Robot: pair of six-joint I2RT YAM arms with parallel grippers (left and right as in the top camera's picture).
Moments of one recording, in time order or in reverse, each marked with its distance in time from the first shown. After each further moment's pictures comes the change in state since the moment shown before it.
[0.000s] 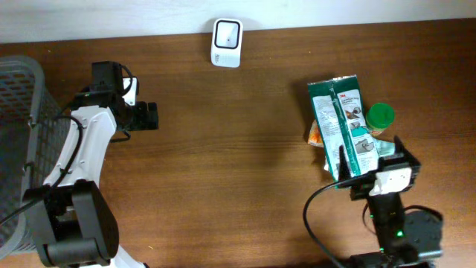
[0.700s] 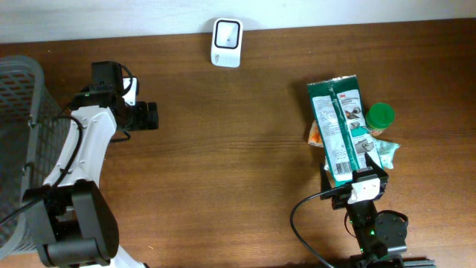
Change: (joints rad) left arm 0.000 0.000 0.000 -0.002 0.000 0.000; right arm 0.000 -0.202 -0.367 0.095 -0.065 0.048
